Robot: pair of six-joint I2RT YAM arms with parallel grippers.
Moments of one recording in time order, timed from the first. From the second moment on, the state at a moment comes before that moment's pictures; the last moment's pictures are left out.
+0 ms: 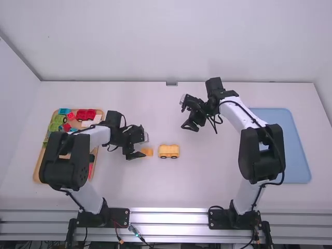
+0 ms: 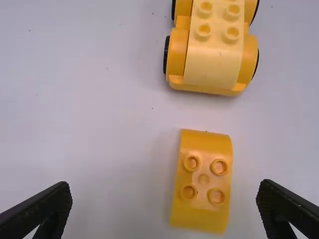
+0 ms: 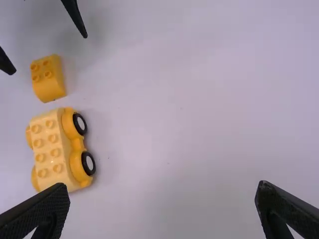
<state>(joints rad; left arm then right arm) -0.03 1.76 0.82 -0.38 0.68 1.26 0.22 1.92 1.42 -0.73 -0.65 -0.96</state>
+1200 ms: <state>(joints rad) 0.08 1.98 0.77 -0.20 1.00 1.49 0.33 1.92 1.06 -0.40 -0.90 -1.02</state>
